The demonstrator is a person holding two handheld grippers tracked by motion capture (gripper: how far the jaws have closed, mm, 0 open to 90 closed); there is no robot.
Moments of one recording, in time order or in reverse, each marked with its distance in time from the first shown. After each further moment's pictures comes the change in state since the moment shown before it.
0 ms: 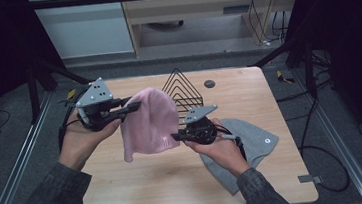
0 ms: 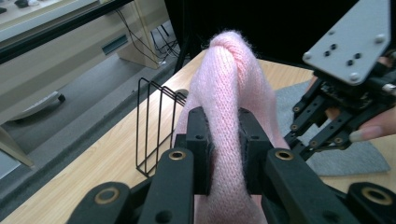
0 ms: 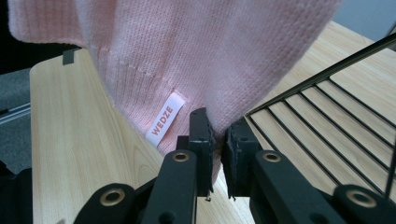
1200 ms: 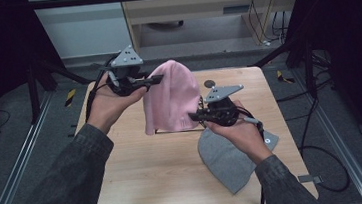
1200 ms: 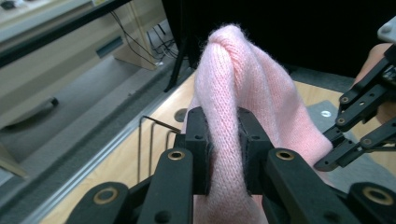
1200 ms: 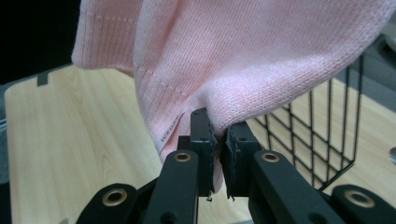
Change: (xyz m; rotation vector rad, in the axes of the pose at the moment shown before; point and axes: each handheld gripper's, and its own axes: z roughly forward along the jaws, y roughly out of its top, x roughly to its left) left arm 0.025 0.064 0.066 0.020 -0.018 0.010; right arm -0.037 0.021 -0.058 -0.050 -0.099 0.018
